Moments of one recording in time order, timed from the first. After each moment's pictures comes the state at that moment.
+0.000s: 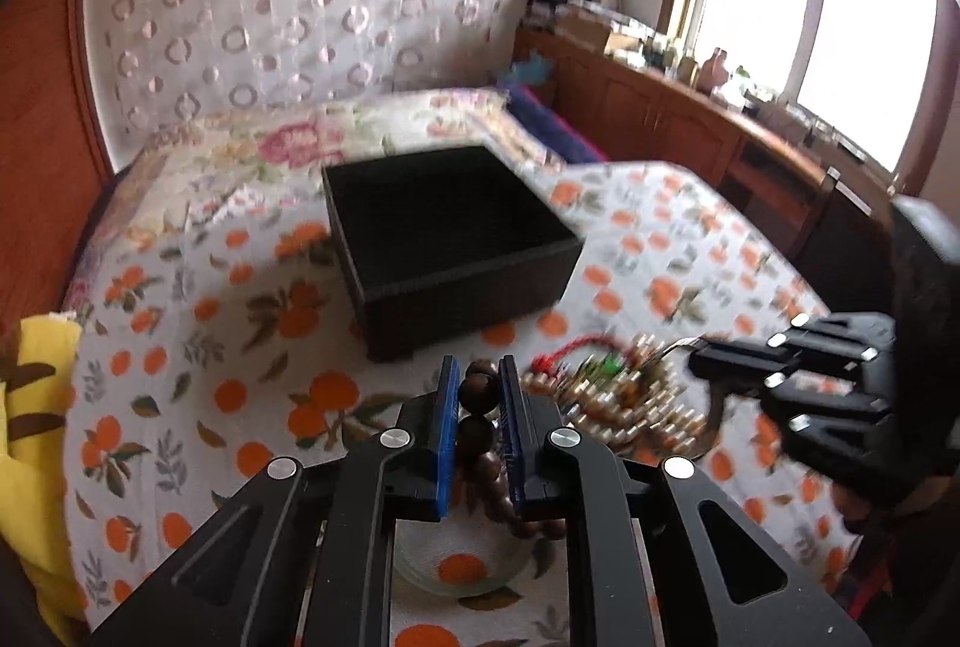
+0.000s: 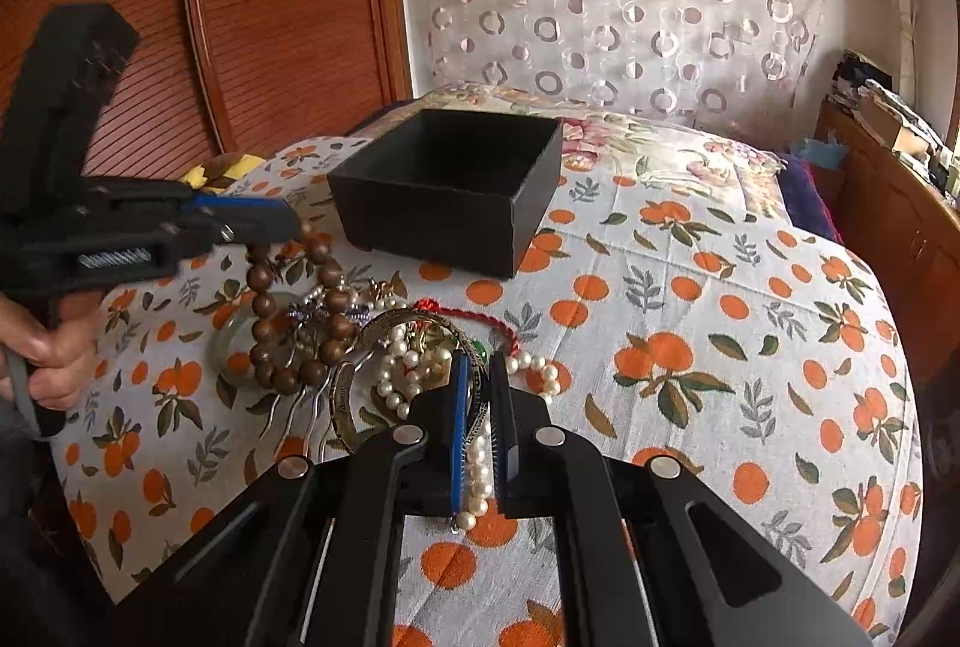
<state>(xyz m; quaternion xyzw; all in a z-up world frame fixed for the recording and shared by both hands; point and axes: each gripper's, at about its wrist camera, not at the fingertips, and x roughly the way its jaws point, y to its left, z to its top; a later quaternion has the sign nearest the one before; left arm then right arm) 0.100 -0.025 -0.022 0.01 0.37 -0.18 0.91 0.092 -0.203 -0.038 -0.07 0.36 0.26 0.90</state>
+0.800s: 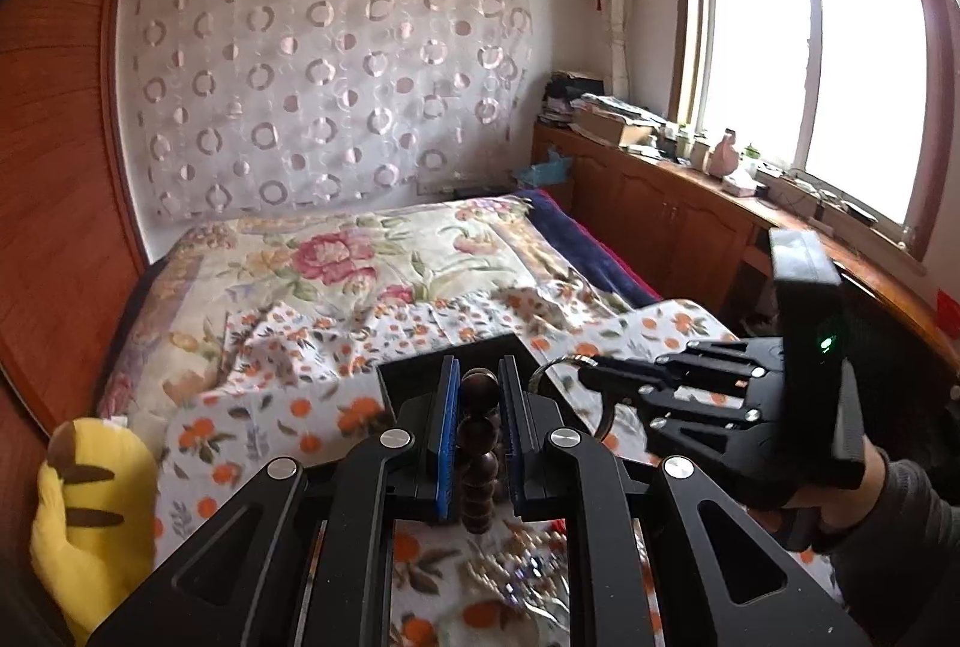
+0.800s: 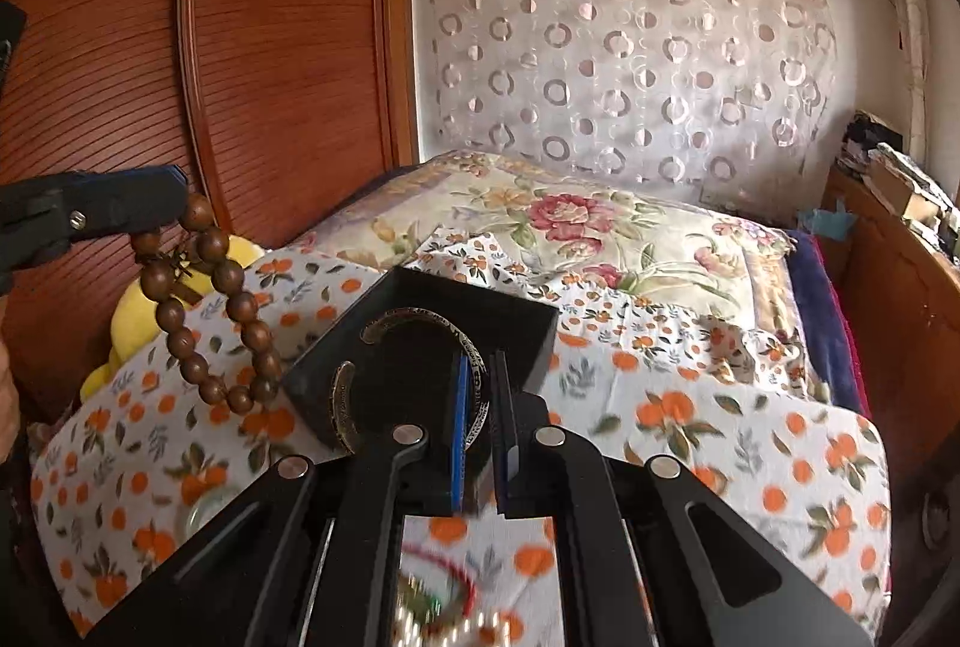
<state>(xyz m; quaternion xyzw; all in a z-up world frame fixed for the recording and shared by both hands) 0.126 -0.016 0.069 0.02 0.27 -0.15 0.95 0.190 -0.169 0.012 -0.07 0.29 0.27 0.91</state>
